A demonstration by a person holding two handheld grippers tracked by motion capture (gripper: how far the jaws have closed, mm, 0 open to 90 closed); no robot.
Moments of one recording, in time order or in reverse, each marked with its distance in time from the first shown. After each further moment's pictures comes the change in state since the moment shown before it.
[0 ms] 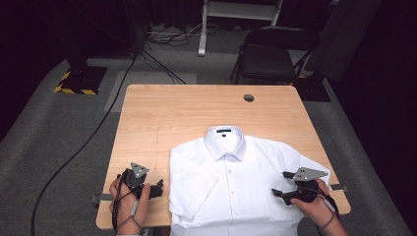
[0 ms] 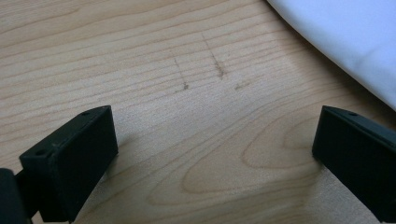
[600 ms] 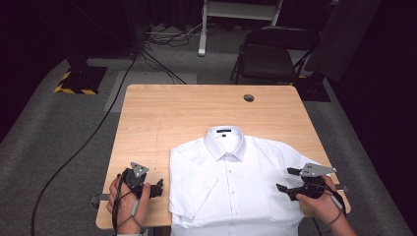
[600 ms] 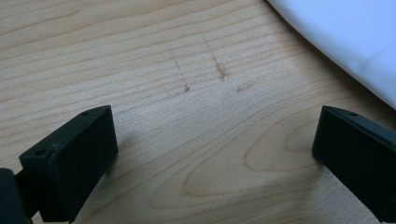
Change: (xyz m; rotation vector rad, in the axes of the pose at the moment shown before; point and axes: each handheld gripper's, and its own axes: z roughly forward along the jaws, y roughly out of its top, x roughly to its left) left arm 0.001 0.001 0.001 -0.001 -0.004 0.002; right arm -0.008 0.012 -0.019 -0.037 -0.015 0.027
